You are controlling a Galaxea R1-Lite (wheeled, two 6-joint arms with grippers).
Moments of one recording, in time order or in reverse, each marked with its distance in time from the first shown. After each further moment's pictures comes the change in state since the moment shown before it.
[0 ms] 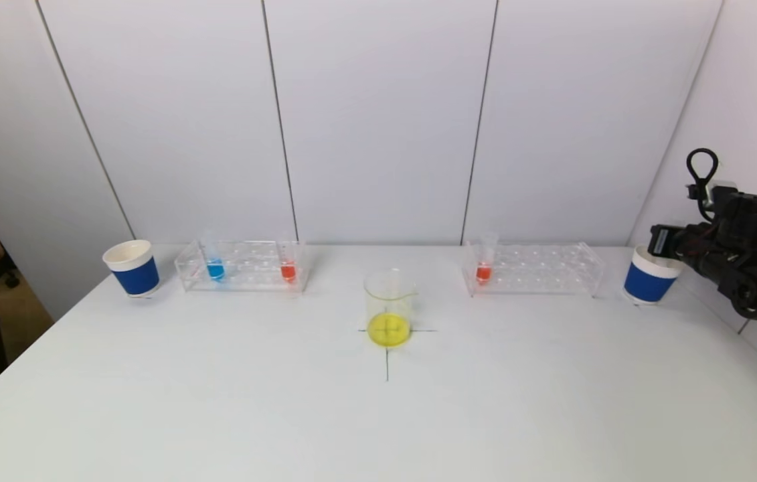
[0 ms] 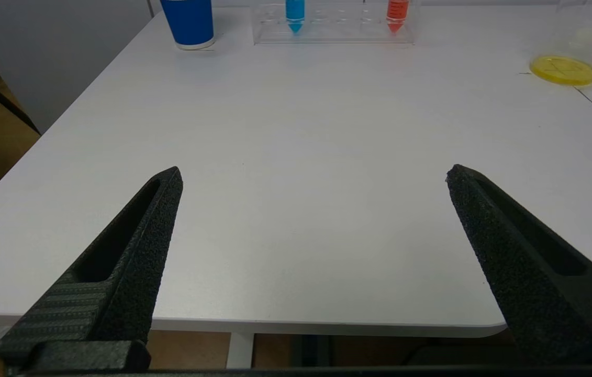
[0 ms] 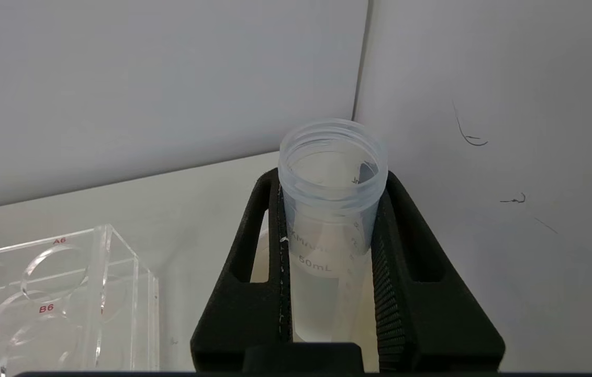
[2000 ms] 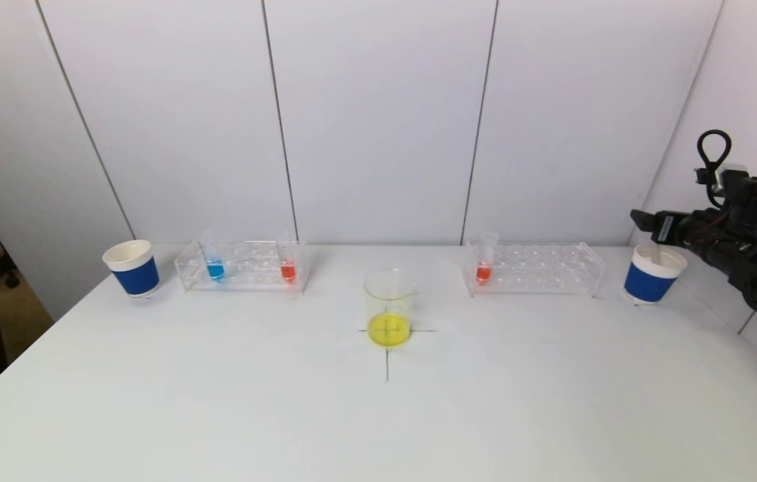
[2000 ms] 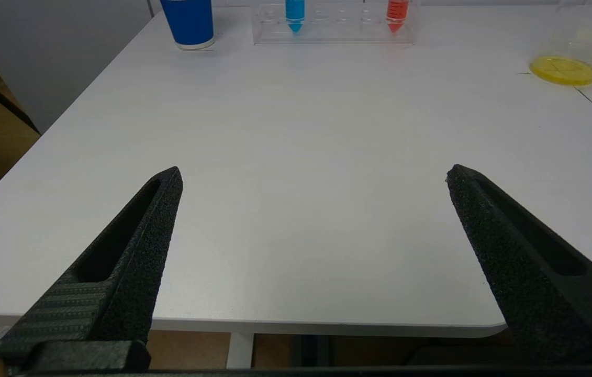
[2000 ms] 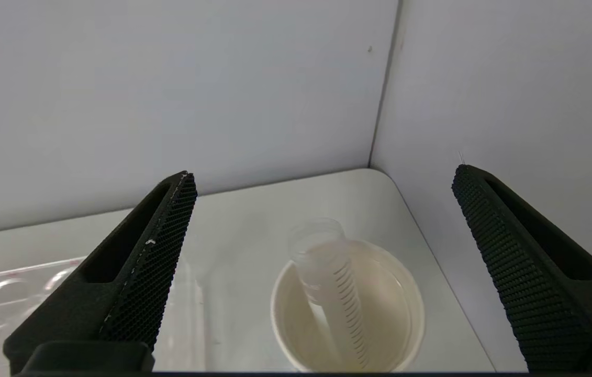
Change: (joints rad) left arm 0.000 0.000 0.000 0.000 0.000 0.000; right arm 0.031 -0.108 0.048 -0.001 0.018 0.005
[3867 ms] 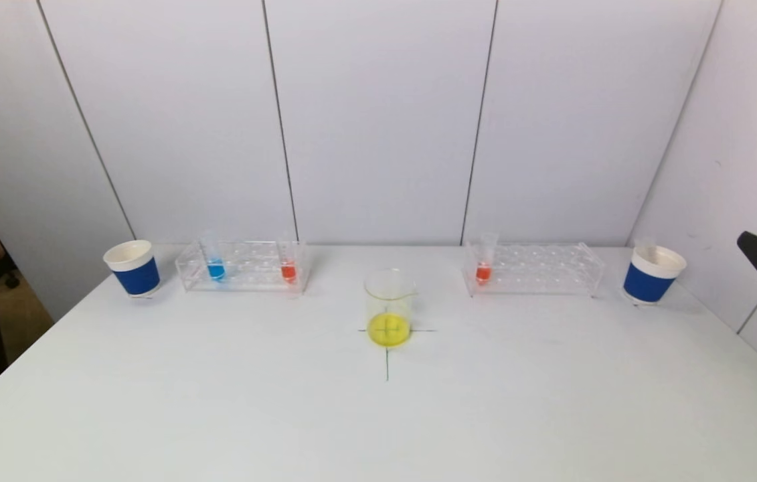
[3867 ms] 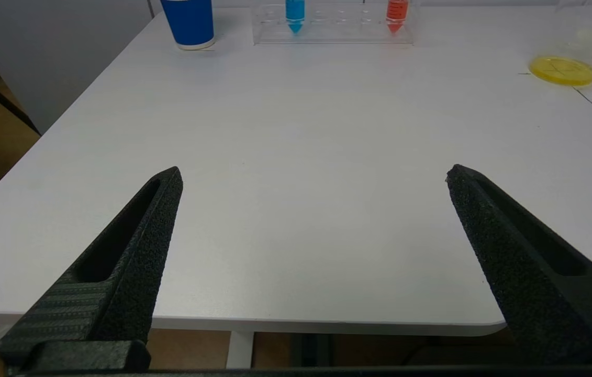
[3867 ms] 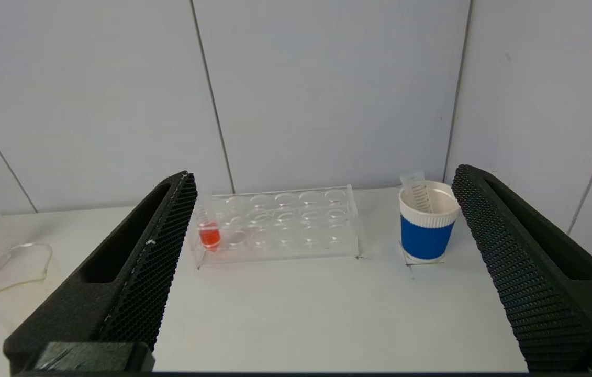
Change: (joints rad) left arm 0.000 0.000 0.000 0.000 0.000 0.000; right arm 0.258 -1.077 0.877 -0.082 -0.060 0.076
